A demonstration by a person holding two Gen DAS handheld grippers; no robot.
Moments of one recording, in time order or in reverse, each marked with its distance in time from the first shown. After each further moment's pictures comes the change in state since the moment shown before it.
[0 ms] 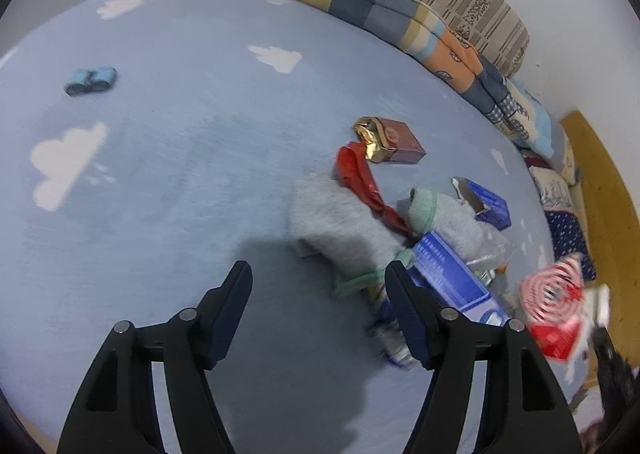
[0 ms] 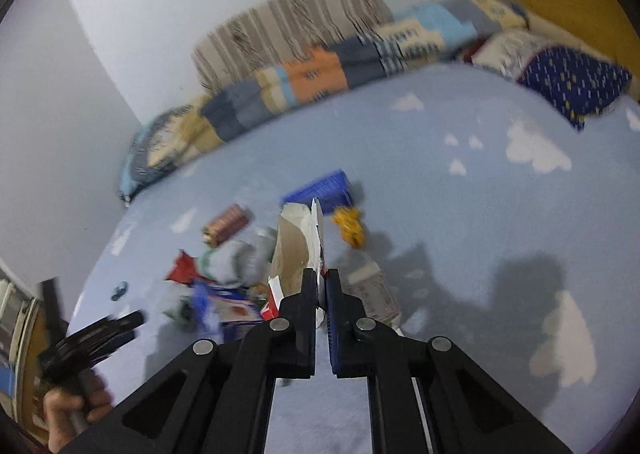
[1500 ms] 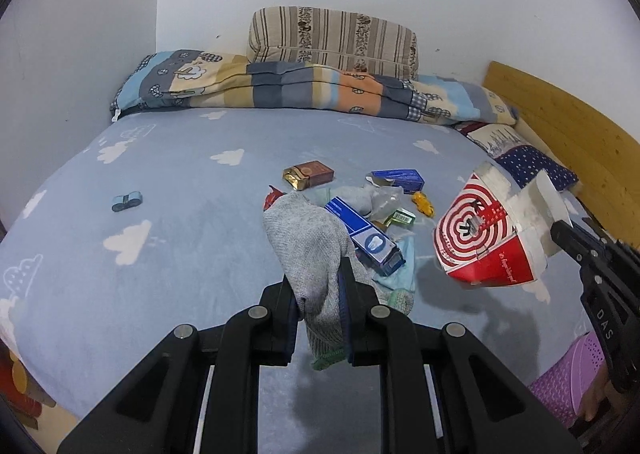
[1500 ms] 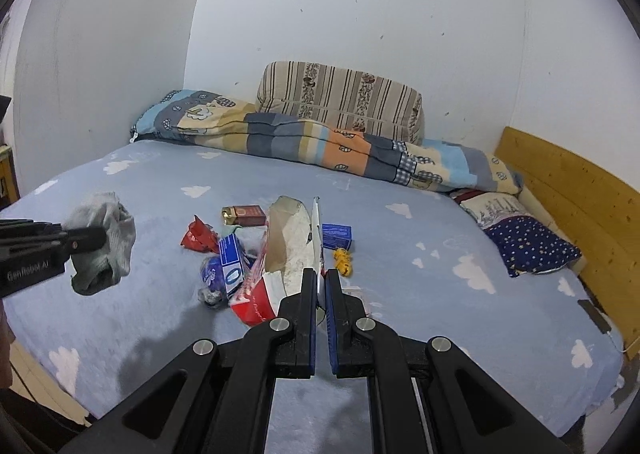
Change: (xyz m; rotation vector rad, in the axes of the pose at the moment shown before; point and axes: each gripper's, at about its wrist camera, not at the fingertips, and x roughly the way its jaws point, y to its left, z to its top) left arm -0.157 -0.056 -0.121 0.458 -0.301 0.022; right arm -0.092 0.109 -0.088 -0.529 -0.232 -0.230
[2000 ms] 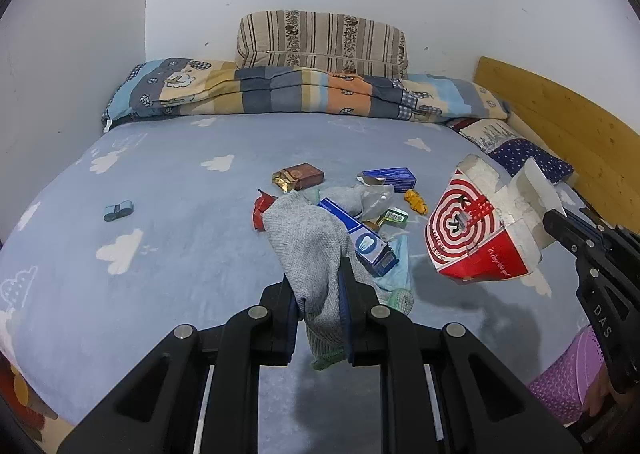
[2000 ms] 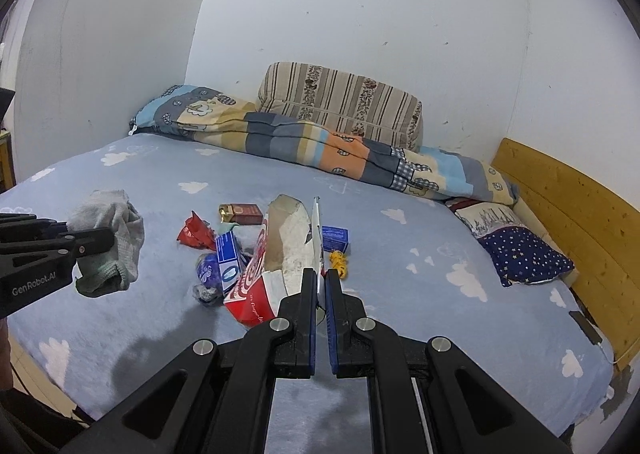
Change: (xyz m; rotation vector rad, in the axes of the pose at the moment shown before) left arm 0.003 -0.009 -0.006 0.040 -0.016 -0.015; right arm -0.002 0.014 -0.002 -0.043 -0.010 -0.027
